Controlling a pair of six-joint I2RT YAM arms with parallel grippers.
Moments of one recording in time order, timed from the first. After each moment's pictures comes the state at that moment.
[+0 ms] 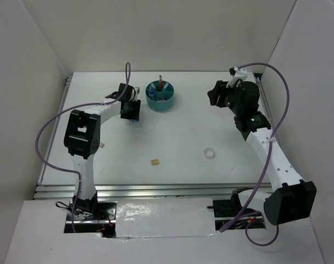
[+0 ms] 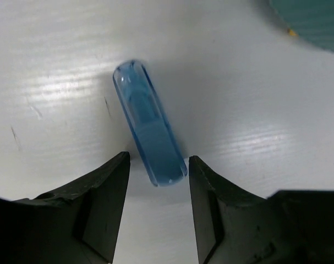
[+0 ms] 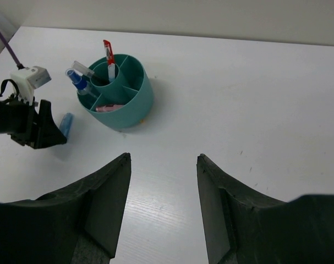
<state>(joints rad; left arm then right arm) -0.24 2.08 1.50 -0.43 0.06 -0.14 0.17 1.19 1.09 -0.11 -0.14 0.16</state>
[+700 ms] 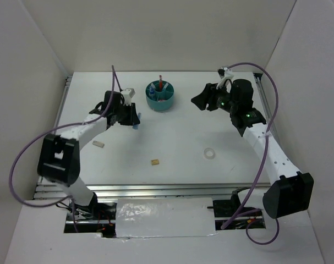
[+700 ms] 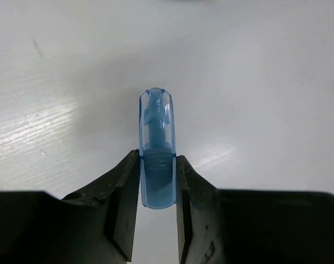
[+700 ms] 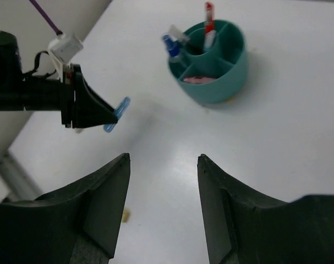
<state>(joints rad) -0.24 1.75 1.16 -0.27 0.27 -0.19 0.19 1.24 1.13 -0.14 -0.43 0.23</state>
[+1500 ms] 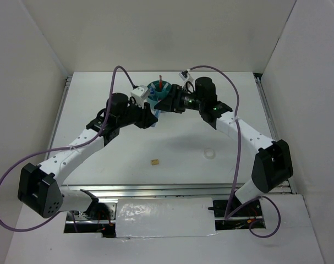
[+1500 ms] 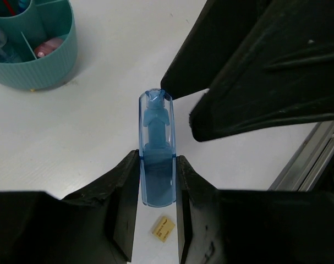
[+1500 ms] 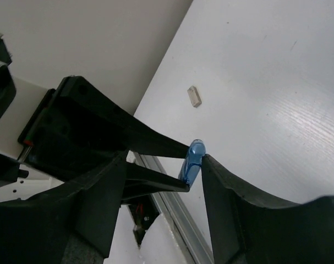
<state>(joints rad) -0.50 1.32 1.06 -0.13 0.33 -0.18 0.49 1.53 1.25 0.03 -0.63 0.72</state>
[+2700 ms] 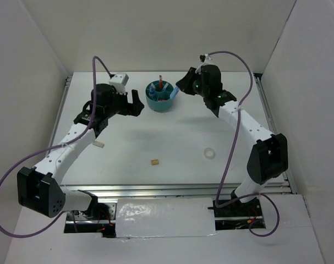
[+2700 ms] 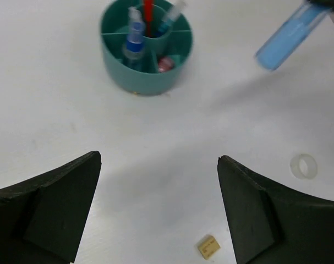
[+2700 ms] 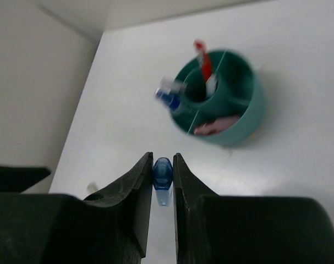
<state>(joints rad) -0.36 1.32 1.14 -0.22 0.16 -0.19 0.40 1.61 1.38 -0.07 -0.21 0.58</state>
